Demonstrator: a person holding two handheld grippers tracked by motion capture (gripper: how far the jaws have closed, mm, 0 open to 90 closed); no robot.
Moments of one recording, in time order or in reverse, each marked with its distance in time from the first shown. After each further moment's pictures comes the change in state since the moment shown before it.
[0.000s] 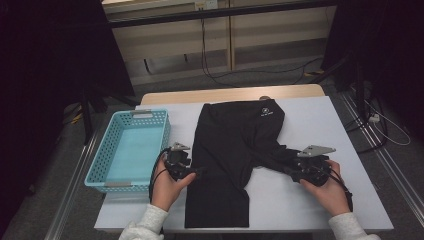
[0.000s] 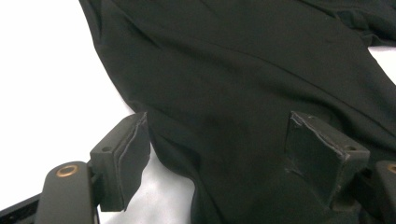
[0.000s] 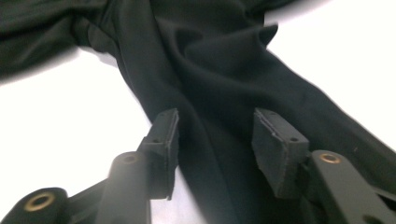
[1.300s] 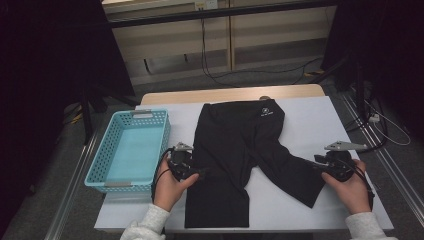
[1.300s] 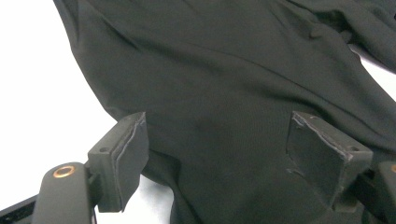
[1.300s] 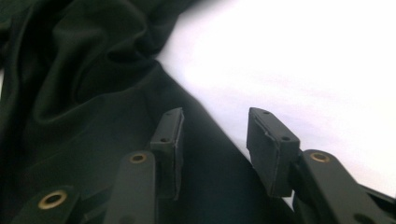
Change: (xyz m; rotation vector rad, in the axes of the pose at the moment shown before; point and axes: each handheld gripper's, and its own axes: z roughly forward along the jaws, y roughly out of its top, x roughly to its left) left arm -0.007 0.003 0.002 0.014 -0.025 0.016; right arm -0.049 -0.017 -0.024 -0.043 -0.059 0.160
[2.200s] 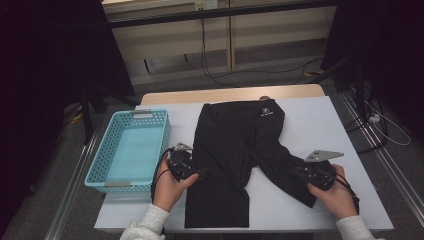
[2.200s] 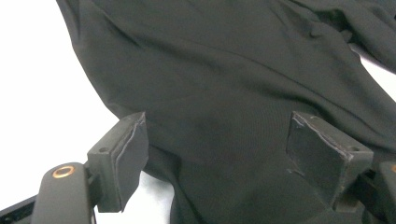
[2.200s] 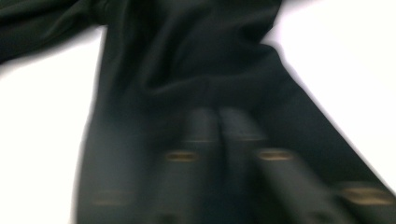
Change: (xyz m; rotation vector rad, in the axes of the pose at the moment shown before) left arm 0.000 -0.001 0.000 0.010 0.011 -0.002; right arm 0.048 -0.003 0.010 0.061 0.143 -0.144
